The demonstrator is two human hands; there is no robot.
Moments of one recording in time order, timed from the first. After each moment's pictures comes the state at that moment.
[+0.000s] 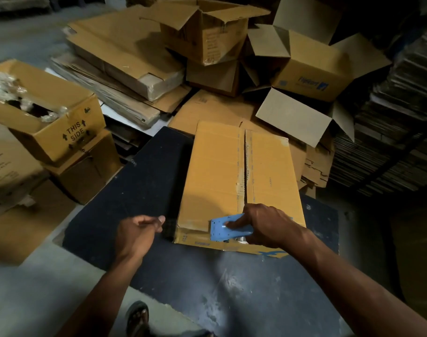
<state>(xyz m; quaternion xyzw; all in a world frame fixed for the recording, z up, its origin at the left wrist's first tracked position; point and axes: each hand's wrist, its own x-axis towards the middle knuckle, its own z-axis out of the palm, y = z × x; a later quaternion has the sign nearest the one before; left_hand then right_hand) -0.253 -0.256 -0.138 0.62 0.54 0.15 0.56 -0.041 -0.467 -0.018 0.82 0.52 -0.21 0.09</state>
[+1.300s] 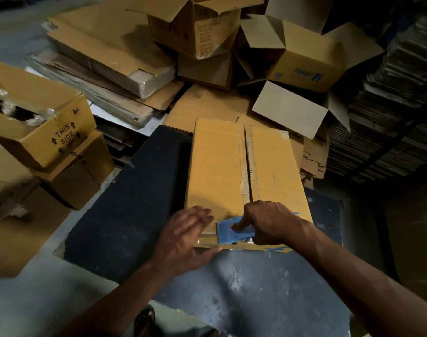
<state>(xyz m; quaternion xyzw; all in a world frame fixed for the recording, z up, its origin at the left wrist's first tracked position) -0.225 -0.277 -0.170 0.92 0.04 0.31 0.25 -0.058 -0.436 -0.009 0.83 0.49 -0.23 0.15</state>
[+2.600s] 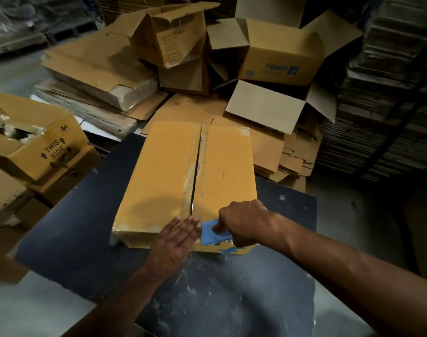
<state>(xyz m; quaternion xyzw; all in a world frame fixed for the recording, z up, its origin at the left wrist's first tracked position) -0.133 -0.408 -0.224 0.96 -0.03 0.28 0.00 0.025 -0.565 -0.008 0.79 0.54 -0.23 0.19</state>
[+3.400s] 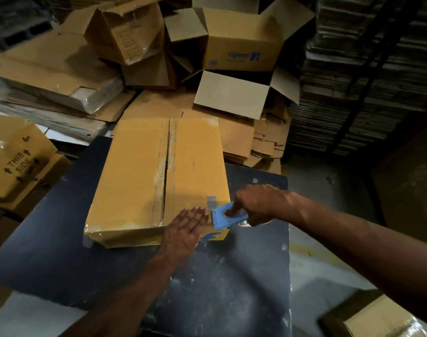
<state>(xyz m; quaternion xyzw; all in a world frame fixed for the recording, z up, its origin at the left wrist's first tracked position) -0.077 -0.480 -0.207 0.97 -0.07 0.24 0.00 0.082 -0.659 -0.012 0.80 0.52 -0.25 0.16</state>
